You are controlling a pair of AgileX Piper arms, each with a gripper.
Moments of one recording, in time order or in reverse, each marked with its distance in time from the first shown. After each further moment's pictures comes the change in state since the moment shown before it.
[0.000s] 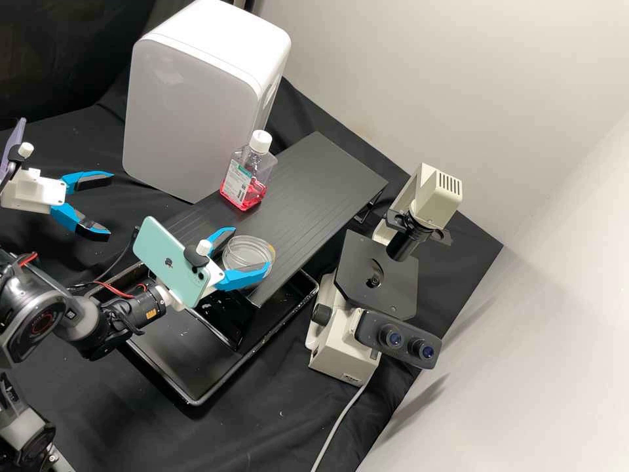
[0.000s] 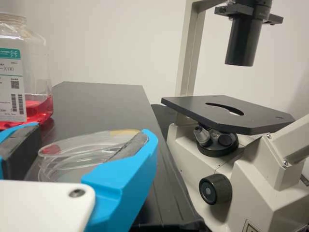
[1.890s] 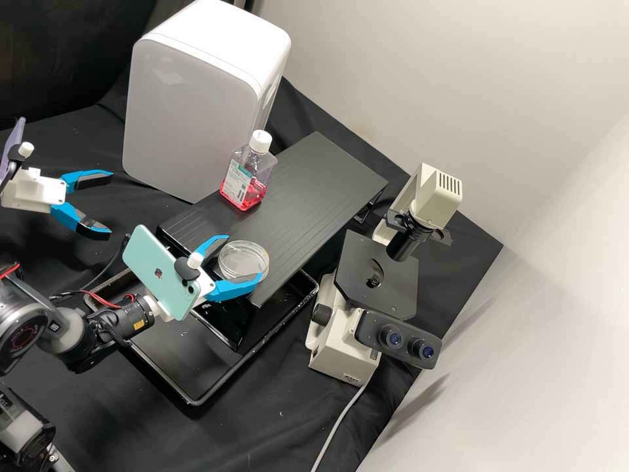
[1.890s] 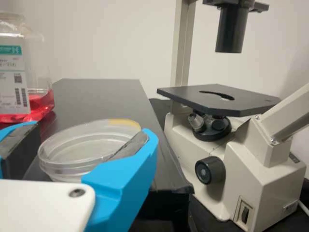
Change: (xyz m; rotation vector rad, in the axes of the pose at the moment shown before) left arm 0.000 0.000 0.000 0.001 0.012 0.005; right arm -0.023 0.002 0.004 0.049 -0.004 -0.019
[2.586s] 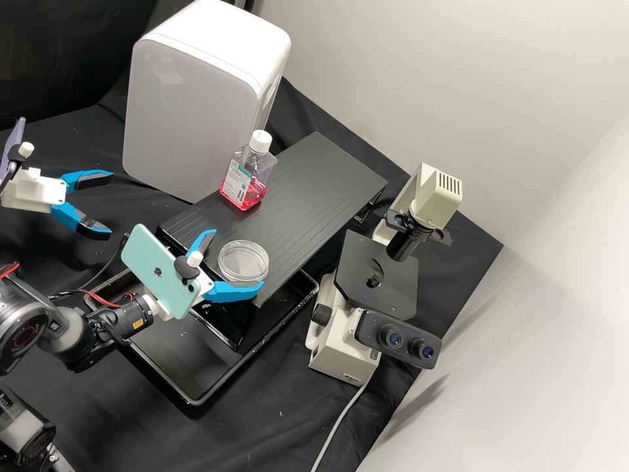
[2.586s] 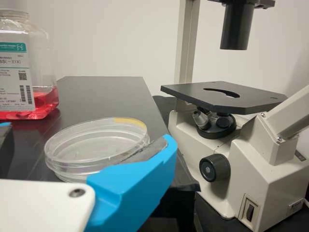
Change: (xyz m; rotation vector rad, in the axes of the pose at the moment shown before) left arm 0.000 0.000 0.000 0.000 0.000 0.000; right arm 0.000 -0.001 -0.001 0.002 0.004 -0.005
